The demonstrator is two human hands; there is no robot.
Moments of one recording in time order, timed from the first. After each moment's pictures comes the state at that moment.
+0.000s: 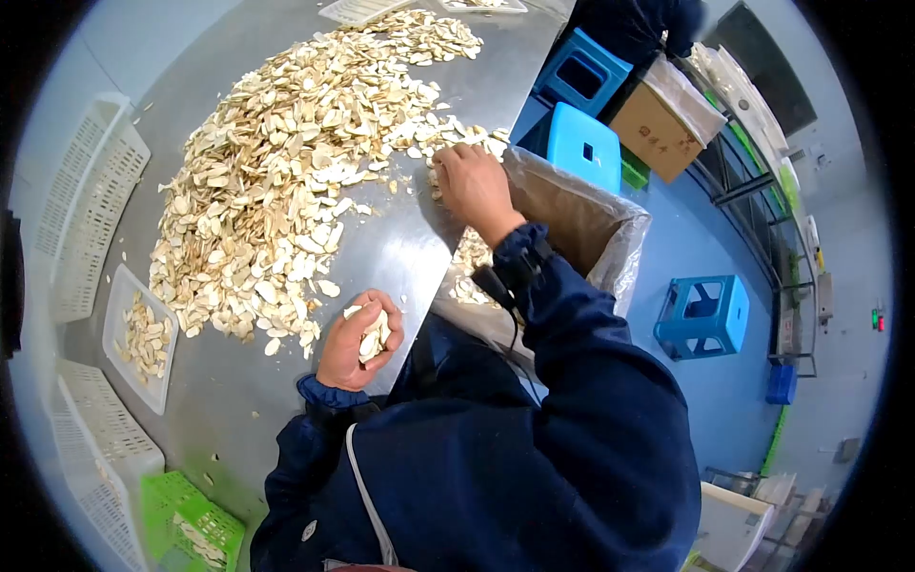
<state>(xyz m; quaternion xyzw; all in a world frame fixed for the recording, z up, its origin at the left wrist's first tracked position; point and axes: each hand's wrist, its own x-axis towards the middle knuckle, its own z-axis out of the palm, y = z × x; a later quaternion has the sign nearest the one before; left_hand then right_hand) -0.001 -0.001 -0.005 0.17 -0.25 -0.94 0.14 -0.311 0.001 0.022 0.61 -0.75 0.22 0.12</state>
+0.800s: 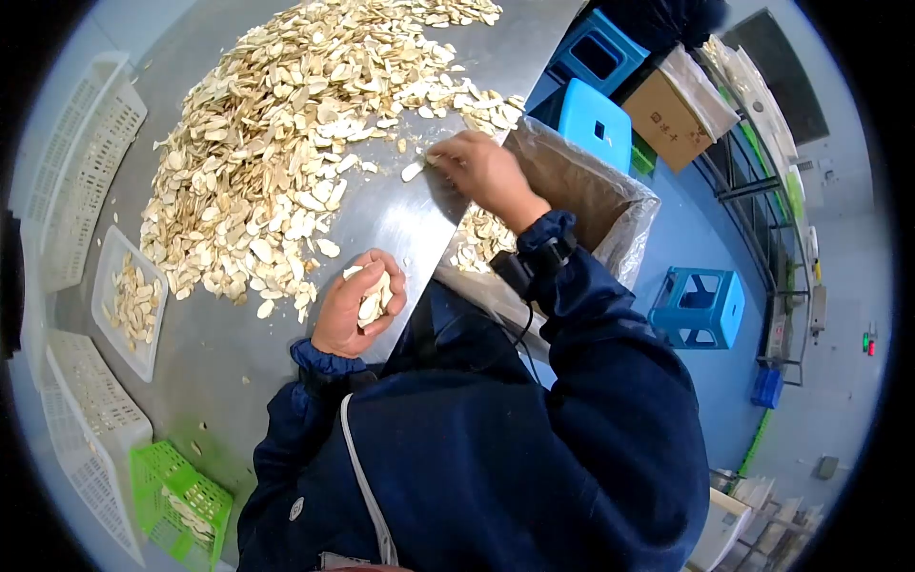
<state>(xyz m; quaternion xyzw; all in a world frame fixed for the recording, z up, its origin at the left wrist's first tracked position) -0.002 -0.002 0.000 0.17 -0.24 -0.95 0.14 -0.295 0.021 0.028 0.63 -0.72 0.28 -0.07</state>
